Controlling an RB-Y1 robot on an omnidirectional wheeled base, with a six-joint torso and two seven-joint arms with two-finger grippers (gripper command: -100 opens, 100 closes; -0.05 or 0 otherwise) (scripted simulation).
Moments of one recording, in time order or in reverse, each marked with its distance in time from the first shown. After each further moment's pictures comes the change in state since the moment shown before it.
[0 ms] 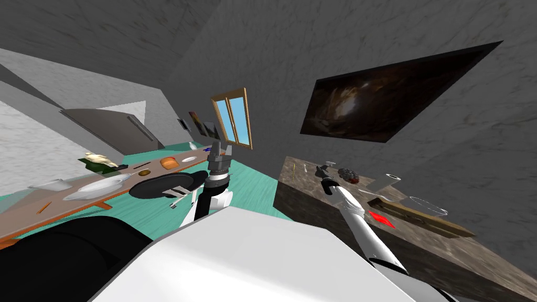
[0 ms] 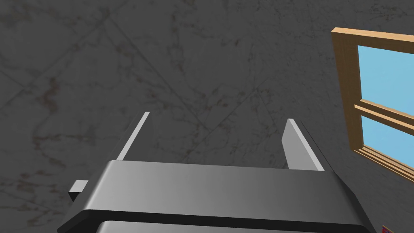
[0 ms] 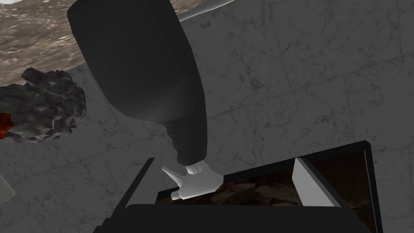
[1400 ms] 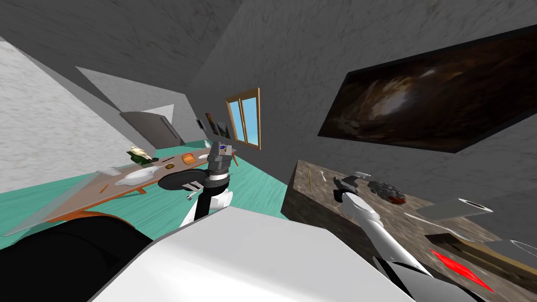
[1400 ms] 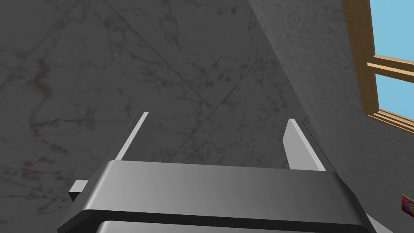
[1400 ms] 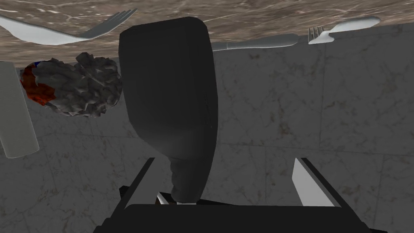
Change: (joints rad) left arm 0.000 0.000 0.000 0.000 0.000 0.000 0.000; right arm -0.033 -0.139 0.024 0.329 0.232 0.160 -0.161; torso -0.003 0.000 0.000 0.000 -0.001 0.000
